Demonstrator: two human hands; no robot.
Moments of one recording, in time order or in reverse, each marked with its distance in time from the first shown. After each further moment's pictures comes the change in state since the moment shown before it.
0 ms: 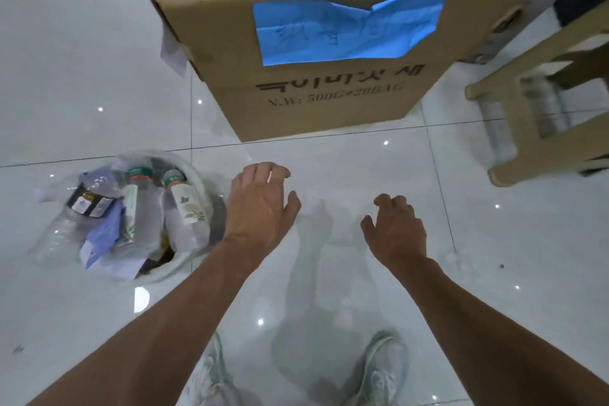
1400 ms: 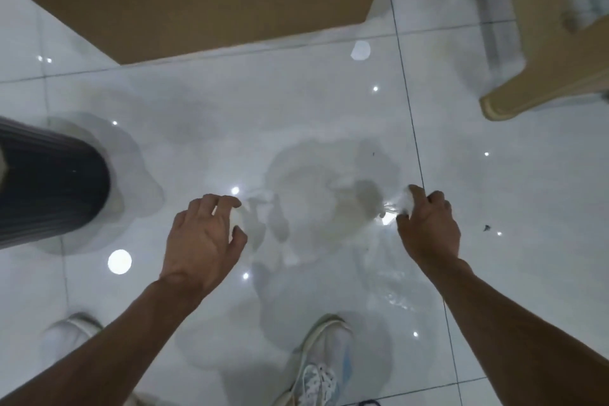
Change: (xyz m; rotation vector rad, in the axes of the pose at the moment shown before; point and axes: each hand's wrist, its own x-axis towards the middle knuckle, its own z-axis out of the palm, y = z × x) left_hand -0.047 0.059 0.239 0.077 -0.299 -0.100; right_hand 0.075 0.261 0.155 -0.013 -0.027 0.203
